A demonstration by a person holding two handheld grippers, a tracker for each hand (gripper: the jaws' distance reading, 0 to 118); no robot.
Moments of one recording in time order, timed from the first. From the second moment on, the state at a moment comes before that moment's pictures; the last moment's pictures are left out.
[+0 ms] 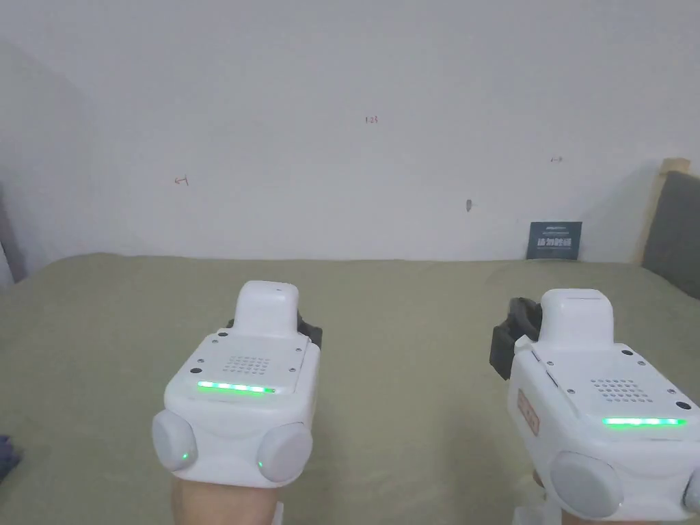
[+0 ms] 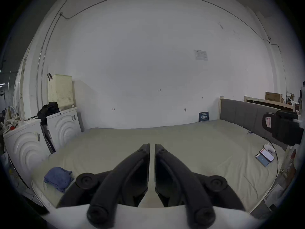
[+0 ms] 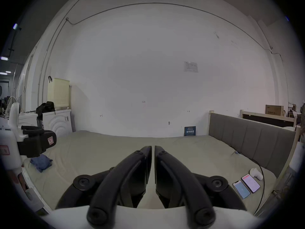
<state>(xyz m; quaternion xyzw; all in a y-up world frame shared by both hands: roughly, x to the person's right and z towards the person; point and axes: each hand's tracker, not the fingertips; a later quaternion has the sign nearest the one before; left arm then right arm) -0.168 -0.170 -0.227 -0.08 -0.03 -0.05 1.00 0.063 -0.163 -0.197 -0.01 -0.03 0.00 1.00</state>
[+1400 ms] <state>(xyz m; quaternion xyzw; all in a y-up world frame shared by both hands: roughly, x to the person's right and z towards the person) -0.183 -0.161 -0.238 -0.12 -0.03 0.00 0.99 0.054 -0.163 -0.219 -0.03 -0.03 0.02 1.00</state>
